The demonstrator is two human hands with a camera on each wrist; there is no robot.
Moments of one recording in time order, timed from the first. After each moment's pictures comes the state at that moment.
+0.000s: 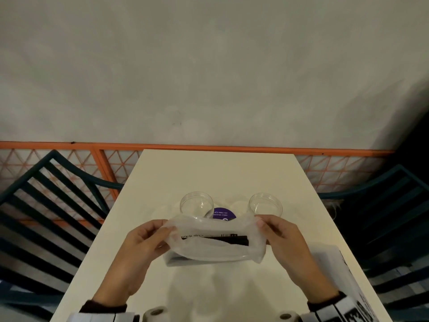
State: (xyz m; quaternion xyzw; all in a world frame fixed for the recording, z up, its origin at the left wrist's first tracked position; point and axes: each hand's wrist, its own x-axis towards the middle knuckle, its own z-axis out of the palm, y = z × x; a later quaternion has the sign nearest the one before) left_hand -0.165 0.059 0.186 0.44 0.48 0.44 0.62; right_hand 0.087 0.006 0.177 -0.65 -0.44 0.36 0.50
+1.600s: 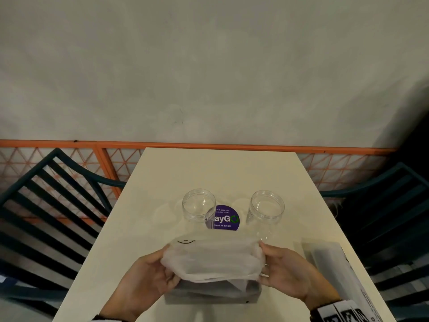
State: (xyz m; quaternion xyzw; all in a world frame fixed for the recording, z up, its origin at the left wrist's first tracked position) left_hand -0.178 0.046 0.140 0.18 0.41 0.33 0.83; right_hand 0.093 -0.009 0.151 -0.53 -0.08 0.71 0.45
